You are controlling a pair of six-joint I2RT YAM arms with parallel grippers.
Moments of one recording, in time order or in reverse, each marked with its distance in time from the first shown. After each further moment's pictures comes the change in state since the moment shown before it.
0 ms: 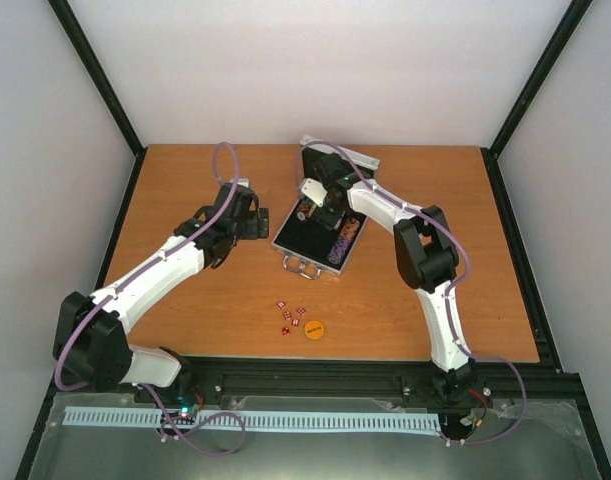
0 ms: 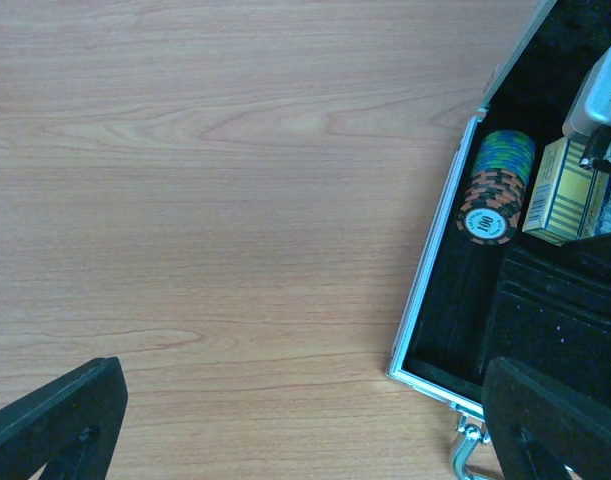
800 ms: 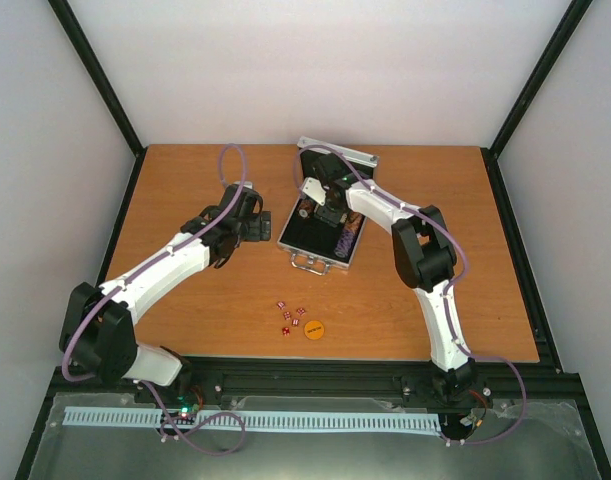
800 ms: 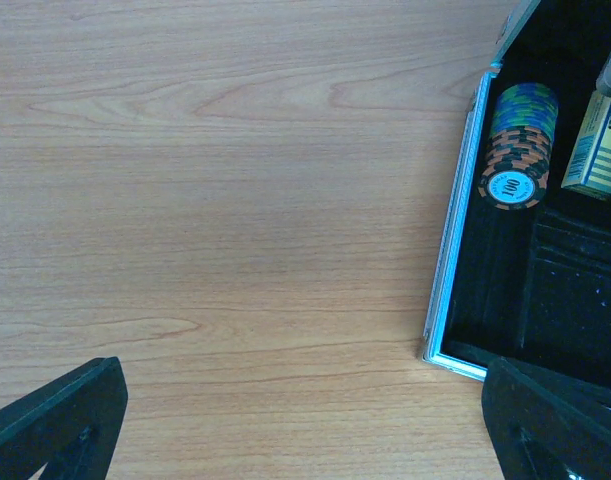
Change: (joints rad) left arm 0.000 0.052 0.000 0.000 0.001 0.001; right arm 0.000 0.023 0.020 0.021 0.144 -0.071
